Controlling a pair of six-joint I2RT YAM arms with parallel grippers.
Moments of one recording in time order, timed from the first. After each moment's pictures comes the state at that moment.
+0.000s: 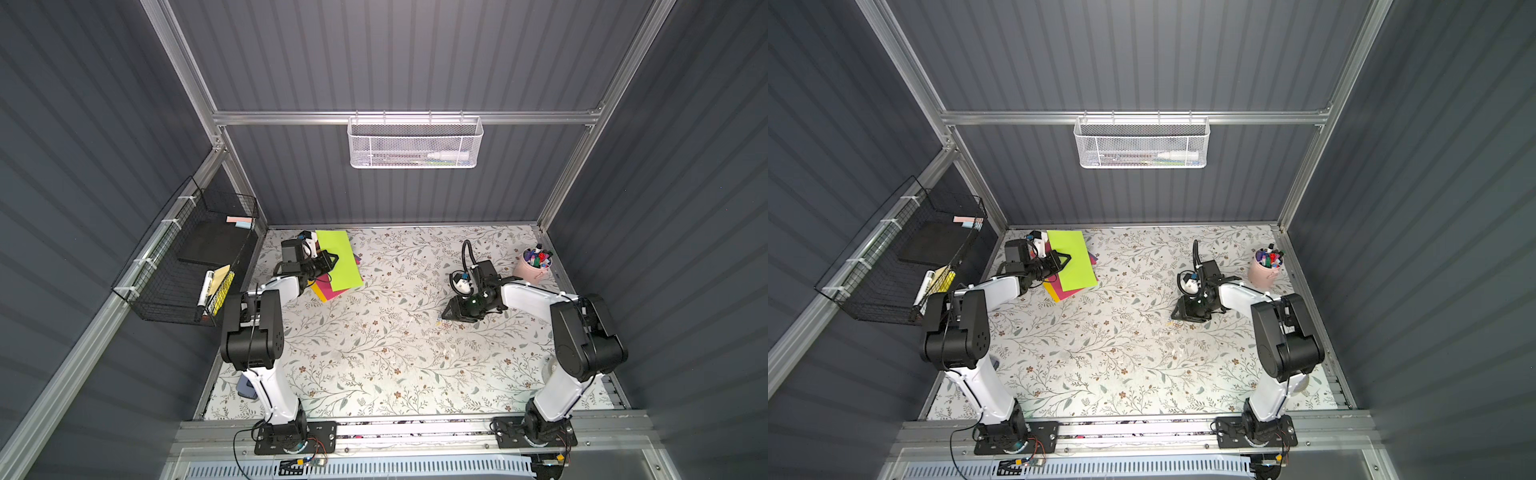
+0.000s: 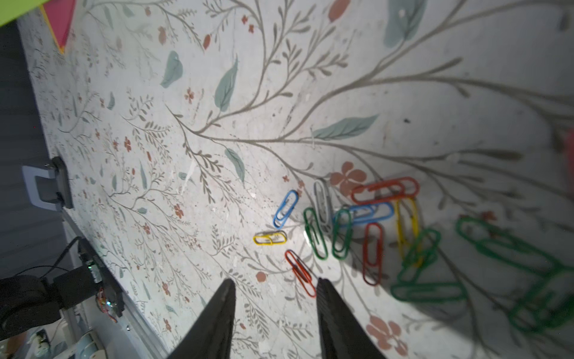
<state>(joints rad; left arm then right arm) 0.08 1.86 1.13 0.19 0.55 -0.49 0.29 1.74 1.00 -0.54 -0.52 0.22</state>
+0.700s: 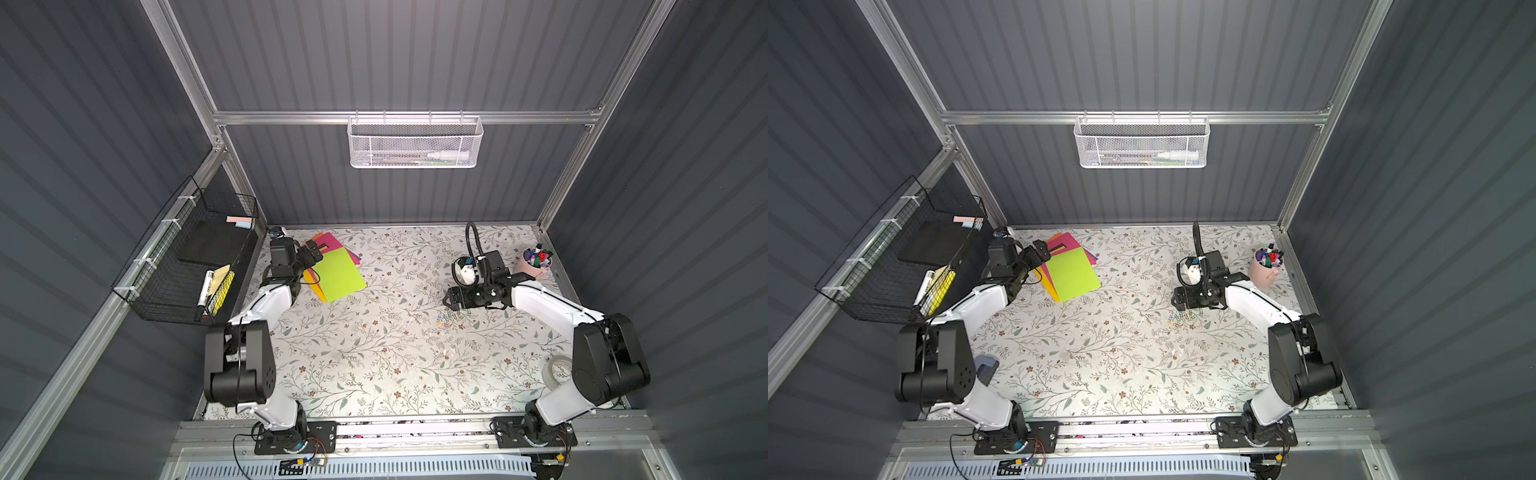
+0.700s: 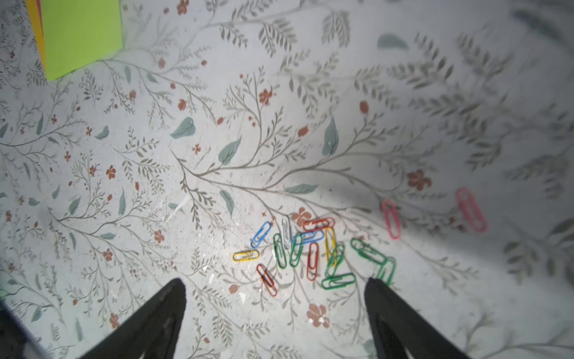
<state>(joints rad) 0.07 1.53 0.95 0.23 -0.02 -0.40 0.31 1.56 1.02 -0.46 -0.29 0.09</state>
